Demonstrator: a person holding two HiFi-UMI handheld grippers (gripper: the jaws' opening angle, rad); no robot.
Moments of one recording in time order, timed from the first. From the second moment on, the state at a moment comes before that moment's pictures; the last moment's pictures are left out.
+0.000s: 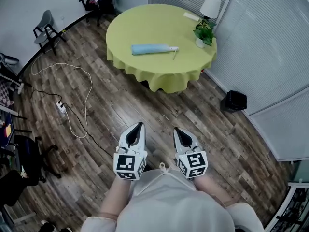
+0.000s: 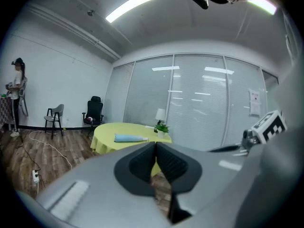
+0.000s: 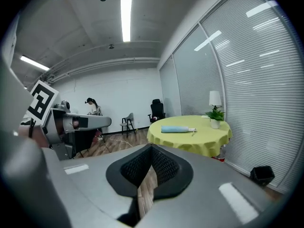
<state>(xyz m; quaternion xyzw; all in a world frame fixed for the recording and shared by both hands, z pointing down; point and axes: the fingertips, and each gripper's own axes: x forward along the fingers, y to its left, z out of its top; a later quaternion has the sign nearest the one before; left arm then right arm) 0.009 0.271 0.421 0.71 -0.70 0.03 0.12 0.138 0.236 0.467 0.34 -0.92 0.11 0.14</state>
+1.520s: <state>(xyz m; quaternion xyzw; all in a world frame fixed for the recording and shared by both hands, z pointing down) -0.176 -0.098 0.432 0.68 -0.73 0.02 0.13 -0.033 -0.171 0.465 0.31 -0.94 0.10 0.13</state>
